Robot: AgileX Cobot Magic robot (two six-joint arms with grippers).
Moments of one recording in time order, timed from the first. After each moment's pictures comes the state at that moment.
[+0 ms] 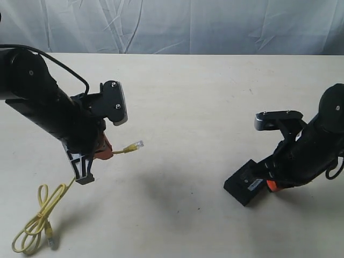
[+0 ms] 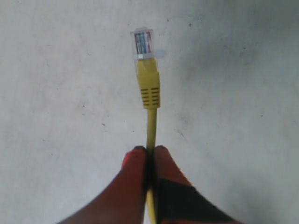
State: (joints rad) left arm -0.48 1.64 -0.90 -0.37 0.61 1.15; right arm 0.28 1.66 -0.68 0.28 0.54 -0.22
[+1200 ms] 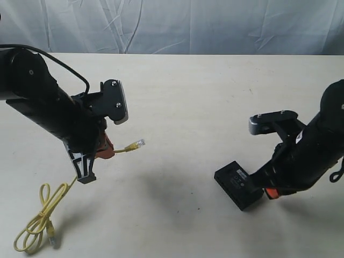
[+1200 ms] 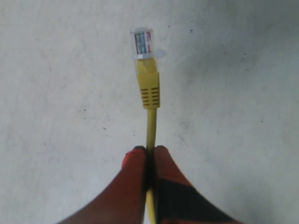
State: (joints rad) left arm -0.48 1.64 -0.90 -0.39 0.60 1.16; right arm 0.34 1.57 -0.68 0.26 0.65 -0.25
